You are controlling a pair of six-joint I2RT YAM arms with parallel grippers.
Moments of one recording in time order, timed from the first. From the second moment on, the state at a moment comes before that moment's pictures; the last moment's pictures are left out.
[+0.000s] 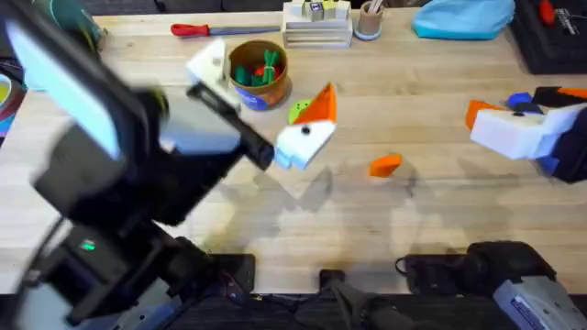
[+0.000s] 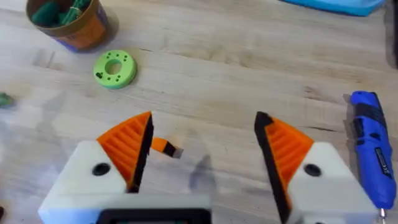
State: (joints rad) left arm -0.58 0.49 0.41 0.09 0.11 0.06; right arm 0.00 0.58 1.00 -1.07 -0.18 -0.08
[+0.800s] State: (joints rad) left arm -0.49 0.01 0.01 0.23 0.14 0.07; right arm 0.00 0.58 1.00 -1.07 -0.18 -0.08
